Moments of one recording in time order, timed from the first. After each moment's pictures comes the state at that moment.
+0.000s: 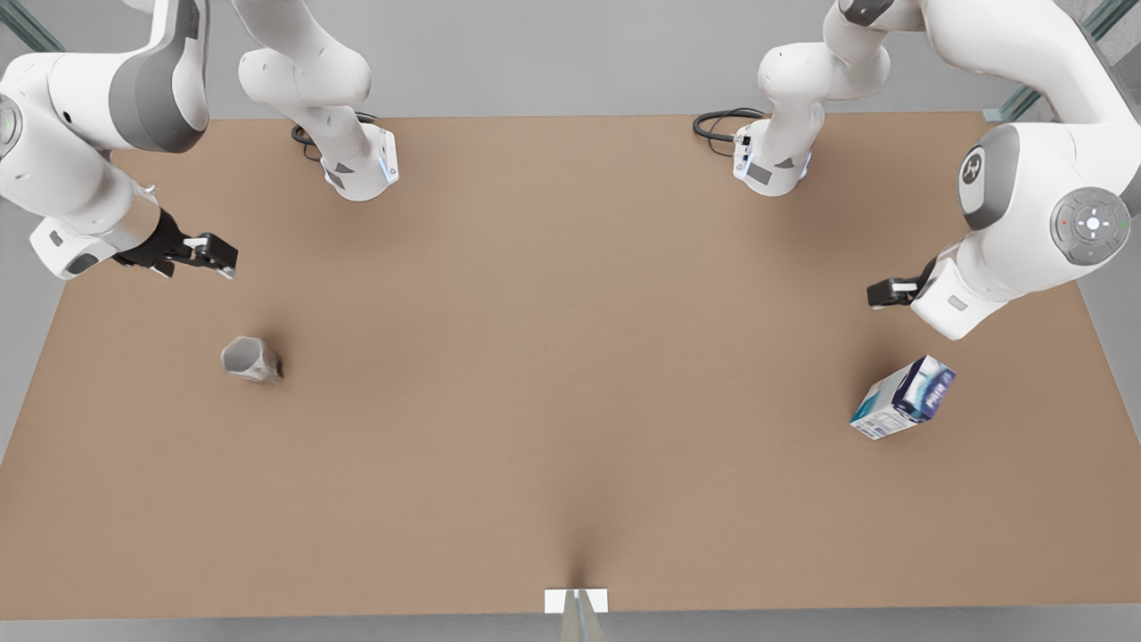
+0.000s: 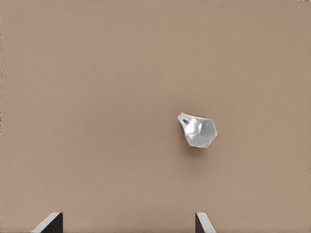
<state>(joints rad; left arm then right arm) 0.02 0.20 -0.10 -1.37 0.07 1.36 -0.10 -0.01 -0.07 0.01 -1.64 -0.02 1.50 0.03</state>
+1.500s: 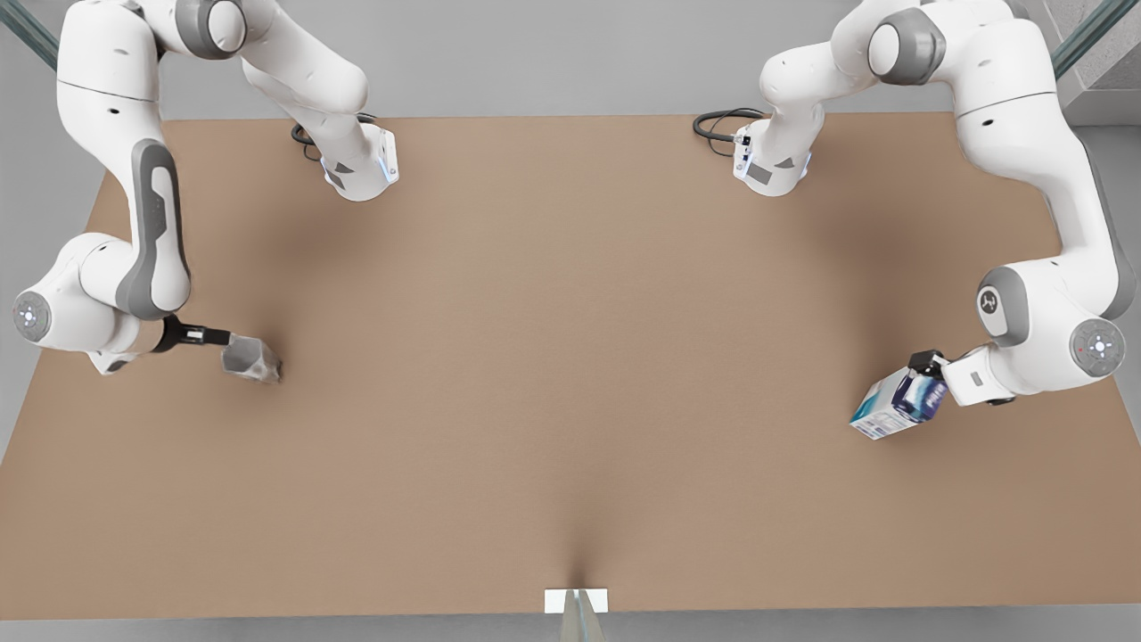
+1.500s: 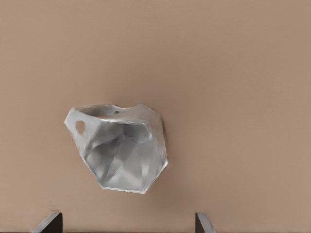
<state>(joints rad) 0.23 0.43 -0.06 -1.58 0.08 1.88 0.62 -0.36 0.28 0.01 -1.95 0.06 1.93 -0.25</state>
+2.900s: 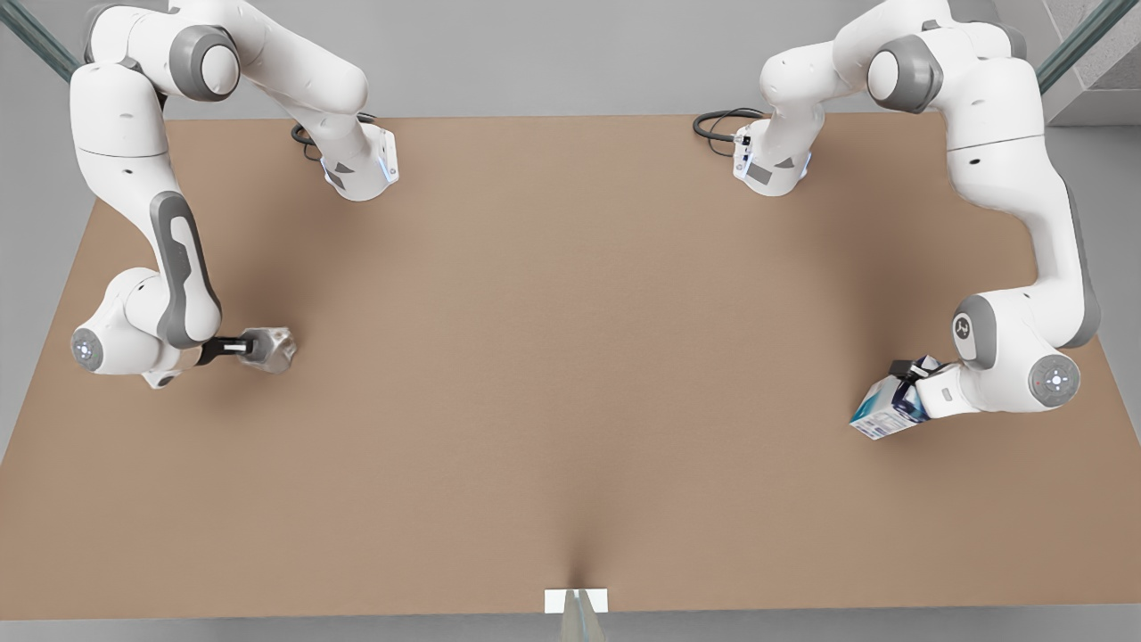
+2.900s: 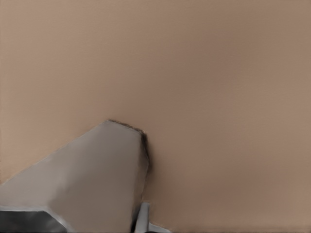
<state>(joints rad) 0.22 0.54 -0.05 -1.58 0.11 1.88 0.62 -0.37 0.46 0.01 -1.97 0.09 2.01 -0.29</state>
